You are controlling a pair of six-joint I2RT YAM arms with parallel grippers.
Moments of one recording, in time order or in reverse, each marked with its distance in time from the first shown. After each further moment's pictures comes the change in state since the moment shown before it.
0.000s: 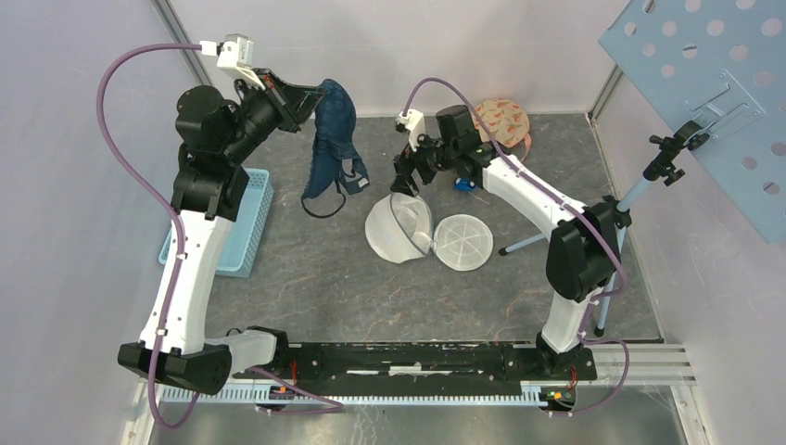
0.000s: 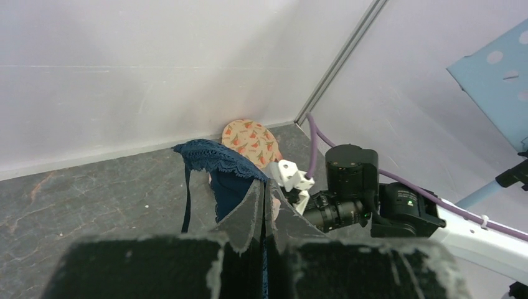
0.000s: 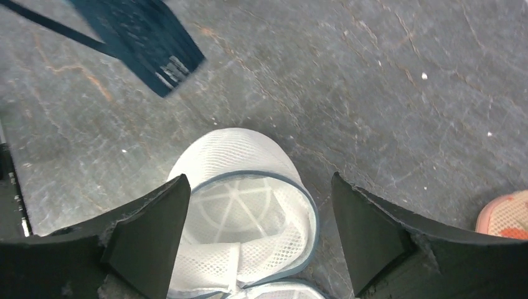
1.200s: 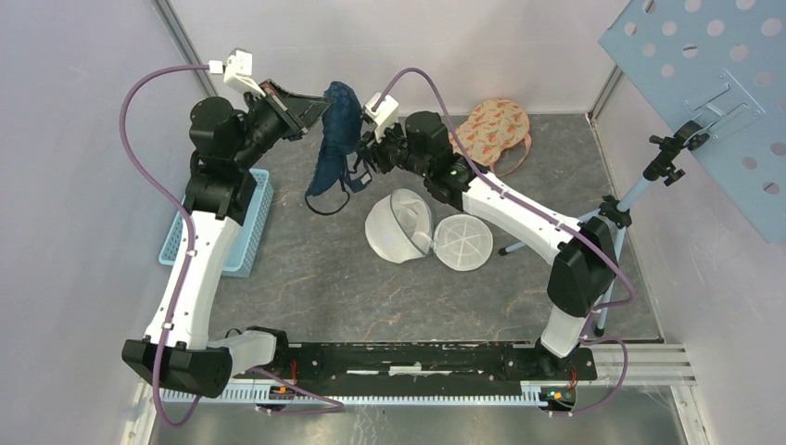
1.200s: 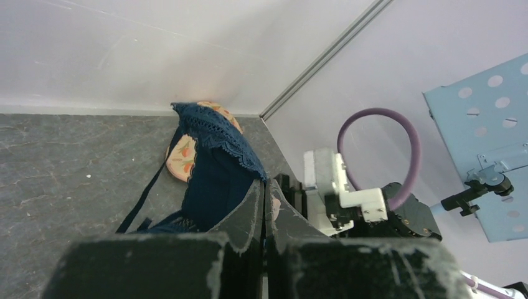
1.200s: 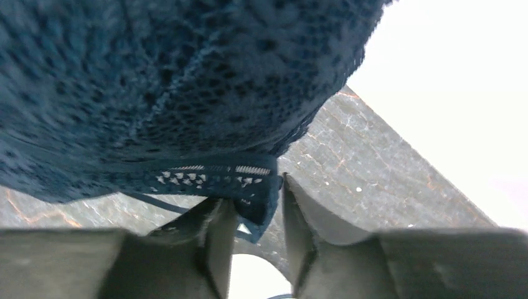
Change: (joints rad) left arm 0.024 -0.012 -0.140 0.112 0.022 -0.270; right arm 0.239 -0.072 0.008 0.377 0.377 0.109
